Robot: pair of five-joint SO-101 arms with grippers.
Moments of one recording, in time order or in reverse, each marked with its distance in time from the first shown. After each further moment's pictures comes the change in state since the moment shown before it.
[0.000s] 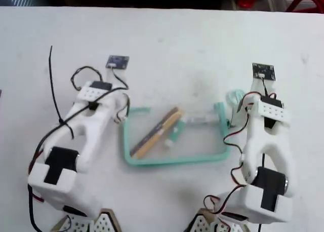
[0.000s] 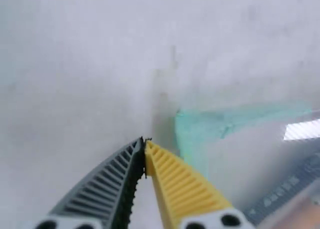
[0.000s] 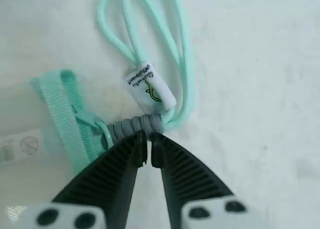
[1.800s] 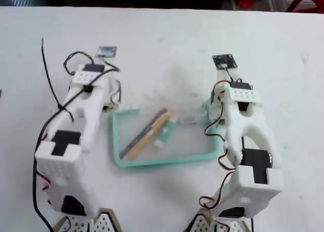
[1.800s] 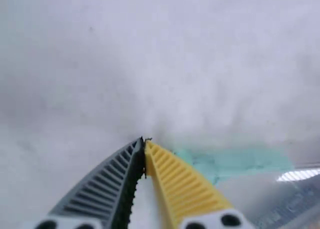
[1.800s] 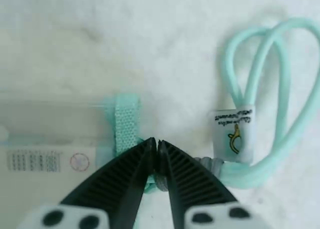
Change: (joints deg) left arm -4.8 15.3 -20.8 12.7 1.7; right arm -14.2 12.3 -9.1 3.4 4.6
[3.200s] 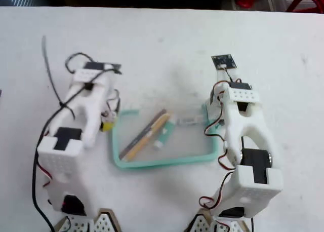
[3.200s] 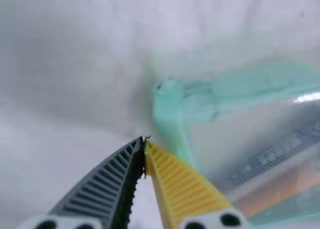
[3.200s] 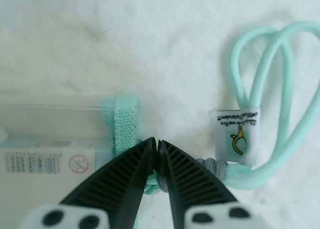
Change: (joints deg) left arm 0.3 2.4 -2.6 17.8 -7.4; right arm -0.1 0.0 0.2 0.0 0.0
